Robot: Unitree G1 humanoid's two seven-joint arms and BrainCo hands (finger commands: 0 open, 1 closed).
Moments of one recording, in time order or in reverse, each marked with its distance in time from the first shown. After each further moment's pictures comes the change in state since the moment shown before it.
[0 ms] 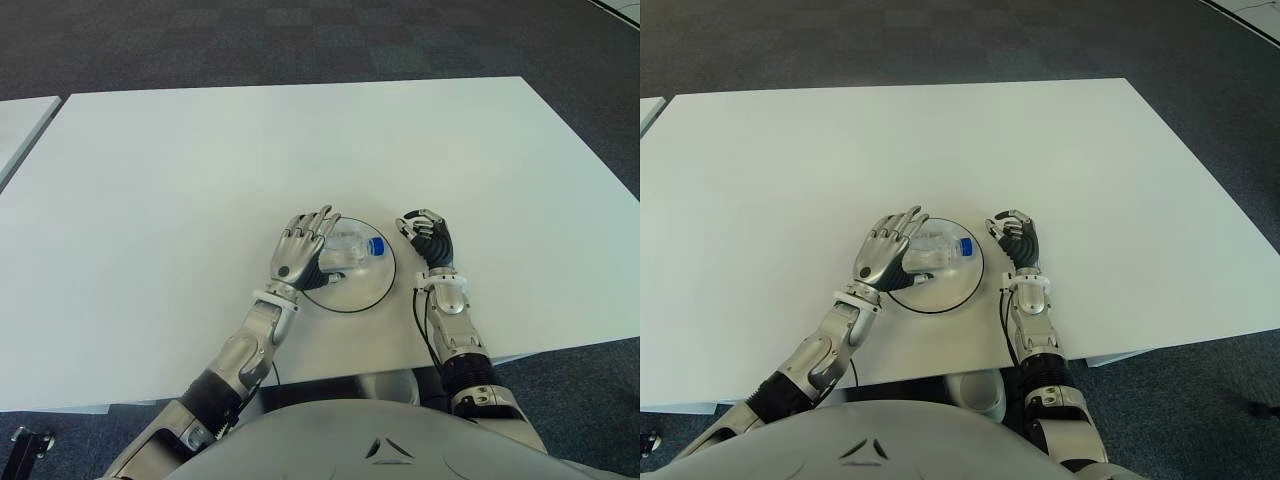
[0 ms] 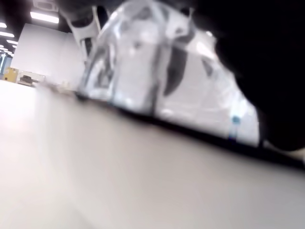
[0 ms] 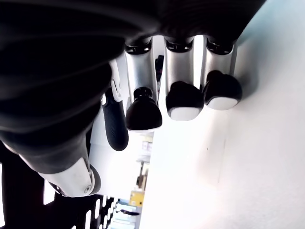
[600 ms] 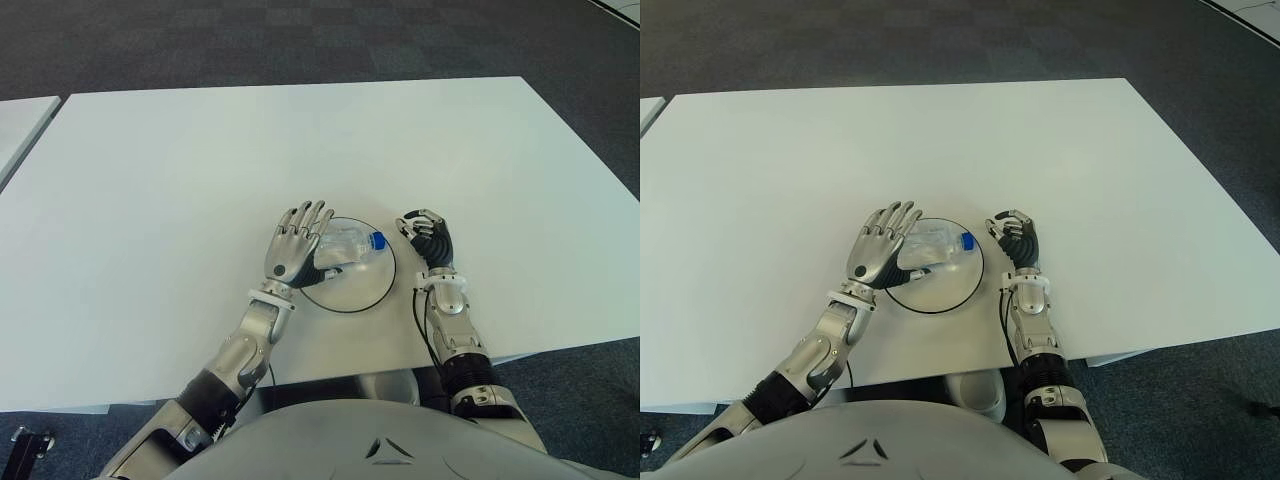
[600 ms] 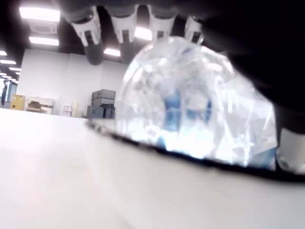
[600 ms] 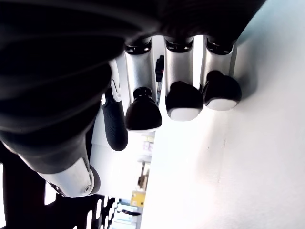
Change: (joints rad) left arm -0.002 0.020 -0.008 -0.015 0.094 0.087 0.051; right arm -0.001 0.001 0.001 0.002 0.000 -0.007 -0.002
